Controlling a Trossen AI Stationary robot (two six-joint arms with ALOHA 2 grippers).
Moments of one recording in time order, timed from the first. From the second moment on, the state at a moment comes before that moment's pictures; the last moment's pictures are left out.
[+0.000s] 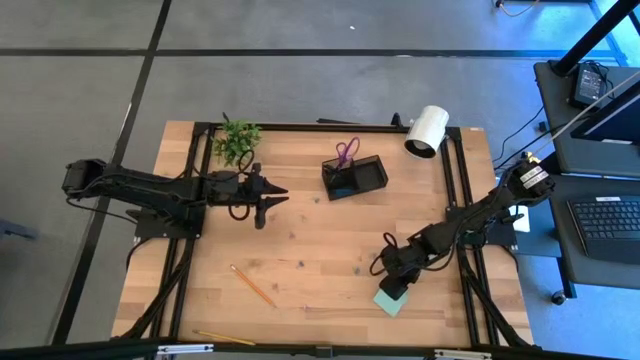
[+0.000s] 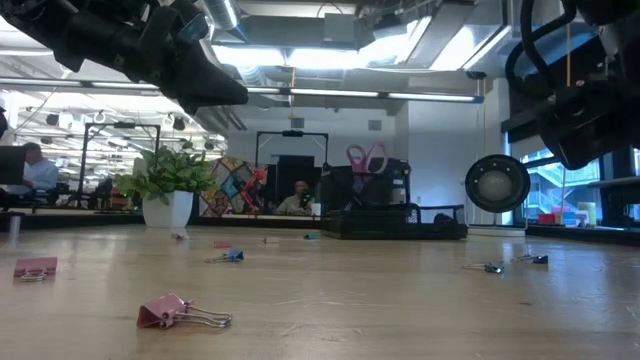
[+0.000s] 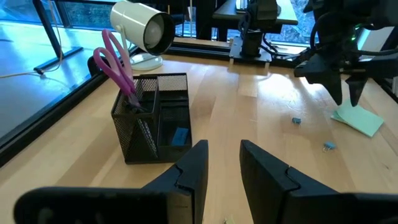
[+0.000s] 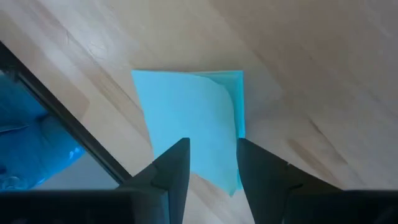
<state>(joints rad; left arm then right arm) 0.05 0.97 0.38 0.32 -0.14 -0.09 0.52 1.52 0.69 -0.28 -0.32 1.38</state>
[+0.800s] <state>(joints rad) -0.03 0.98 0.41 0.36 0.07 0.04 0.52 1.52 0.69 -0.29 -0.31 1.40</state>
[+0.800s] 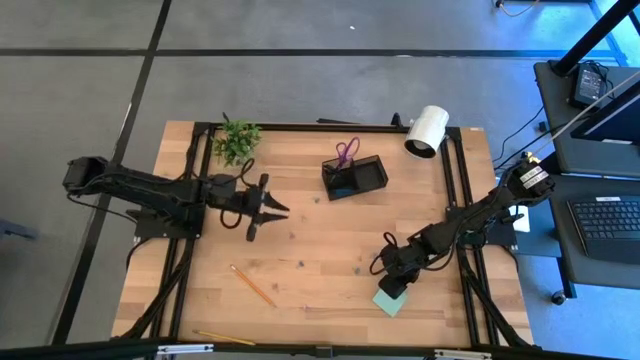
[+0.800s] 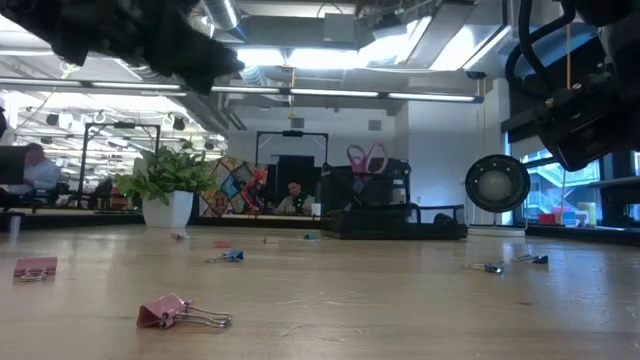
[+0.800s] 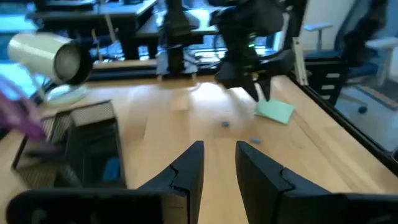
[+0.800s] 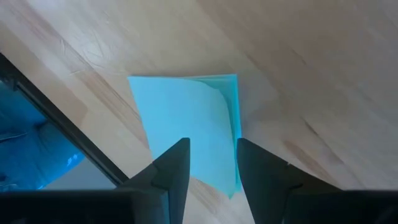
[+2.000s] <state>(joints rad) -0.56 2.15 1.41 0.40 -0.61 0.75 0.52 1.52 0.69 -0.30 -0.31 1.41</state>
